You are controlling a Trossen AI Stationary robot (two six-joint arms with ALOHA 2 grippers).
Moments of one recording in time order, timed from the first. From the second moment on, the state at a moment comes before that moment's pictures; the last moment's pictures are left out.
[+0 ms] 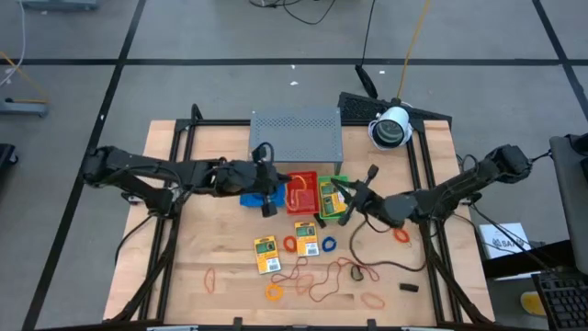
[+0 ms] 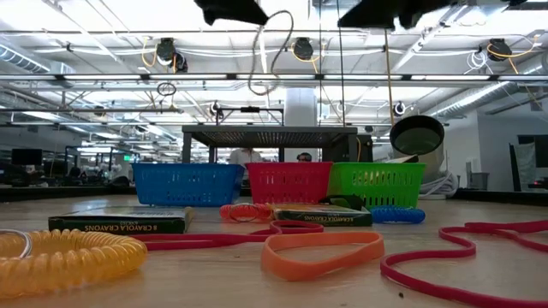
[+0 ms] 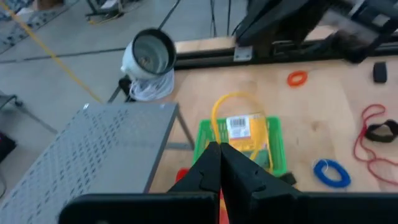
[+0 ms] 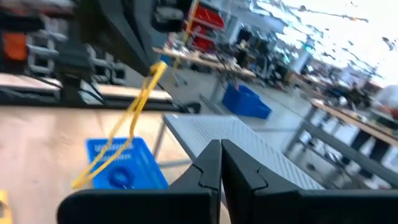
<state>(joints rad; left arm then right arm) -0.09 1.38 1.16 -0.22 -0.33 0.07 0.36 1.23 0.66 0.51 0.94 -0.24</state>
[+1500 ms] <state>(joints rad) -0.02 1.55 1.16 -0.33 -0.01 -0.19 0.27 1.22 0.66 0.37 0.58 -0.14</state>
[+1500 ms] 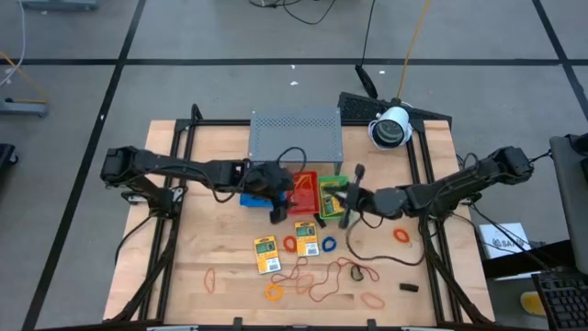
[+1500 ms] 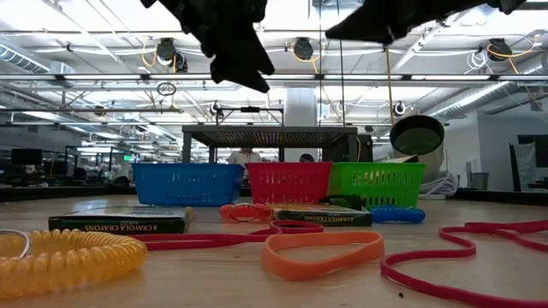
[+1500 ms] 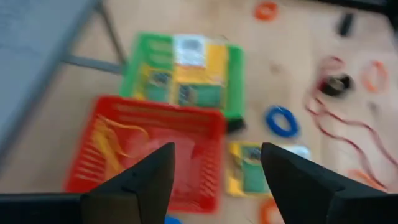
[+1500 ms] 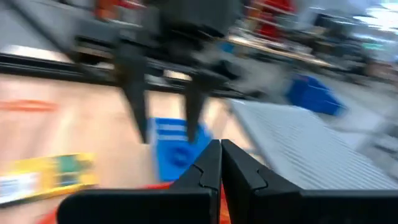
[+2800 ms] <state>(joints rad) -0.43 1.94 1.16 -0.19 -0.28 -0.29 0.35 1.22 0.77 0.27 0.39 -0.09</state>
